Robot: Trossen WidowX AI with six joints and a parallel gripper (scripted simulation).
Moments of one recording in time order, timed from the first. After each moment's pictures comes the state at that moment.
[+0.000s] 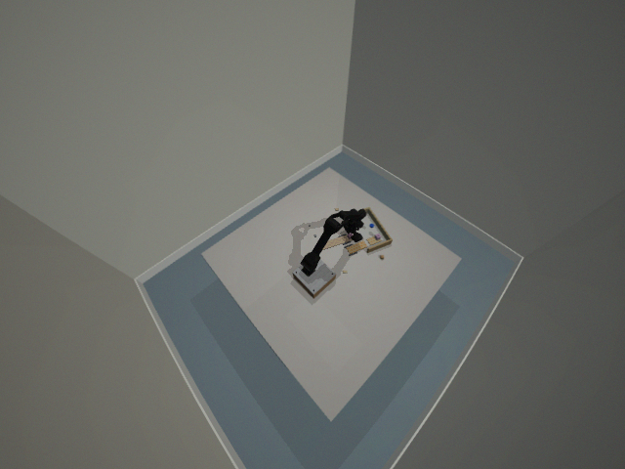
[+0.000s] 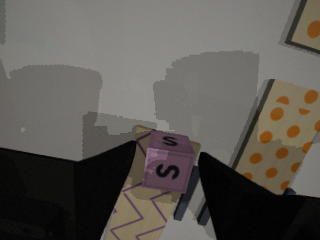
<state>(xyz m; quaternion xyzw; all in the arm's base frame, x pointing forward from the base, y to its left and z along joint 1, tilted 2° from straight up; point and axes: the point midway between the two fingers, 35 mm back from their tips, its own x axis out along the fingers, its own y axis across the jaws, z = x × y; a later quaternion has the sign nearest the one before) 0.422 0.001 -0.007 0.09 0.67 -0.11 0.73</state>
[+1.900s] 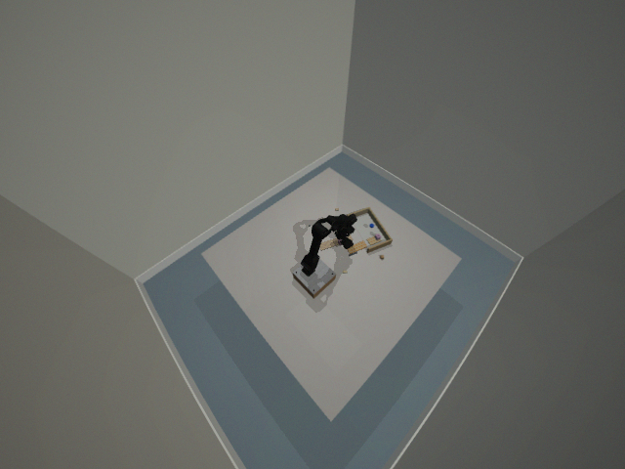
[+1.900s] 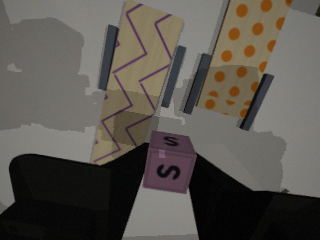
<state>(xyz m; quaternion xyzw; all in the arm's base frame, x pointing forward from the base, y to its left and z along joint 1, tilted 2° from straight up) 0.312 0.001 0.027 0.09 0.68 -0.11 0.72</state>
